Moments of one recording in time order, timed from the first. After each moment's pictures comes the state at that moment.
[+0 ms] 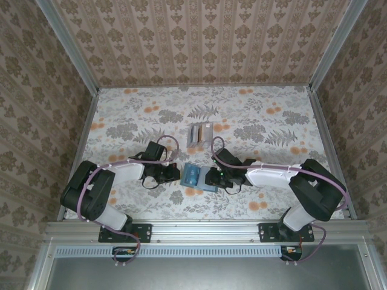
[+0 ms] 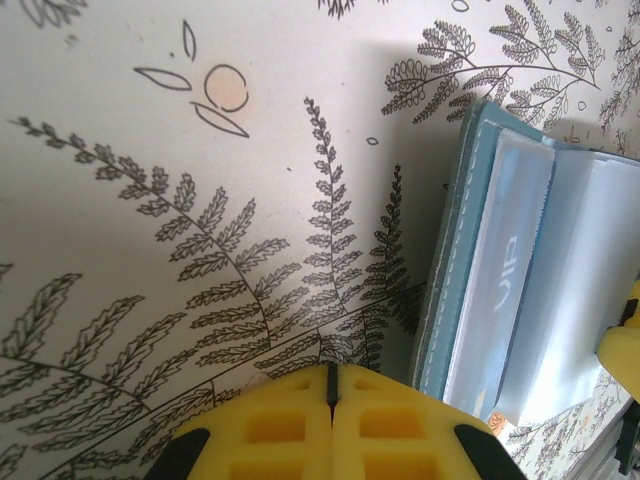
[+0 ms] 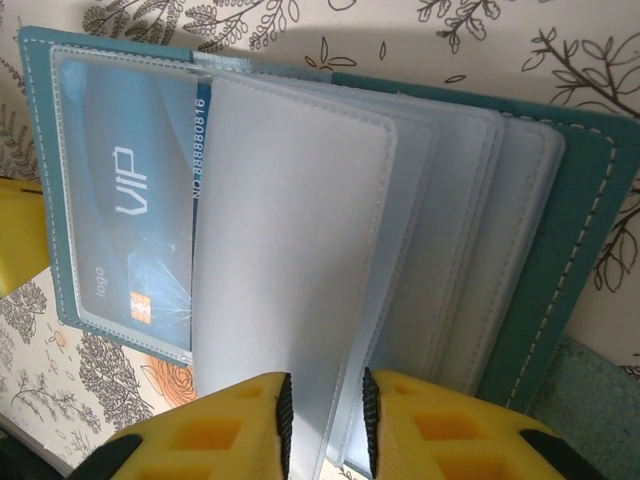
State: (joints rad) left arm -0.52 1.52 0.58 -0.18 0.53 -0.56; right arm 0.78 1.55 0.72 -0.21 -0.20 0.95
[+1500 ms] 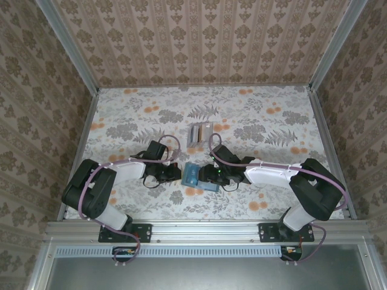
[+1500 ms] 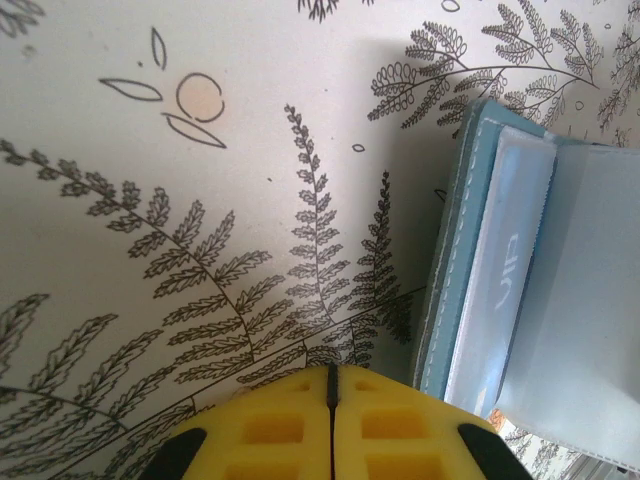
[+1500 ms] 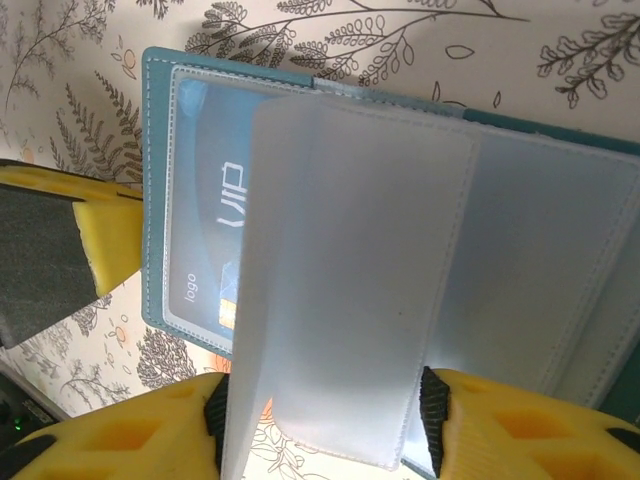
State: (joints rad) left arm -0.53 1.54 0.60 -0.19 0.53 -0.56; right arm 0.78 1.55 0.77 -0.19 -0.23 0.92
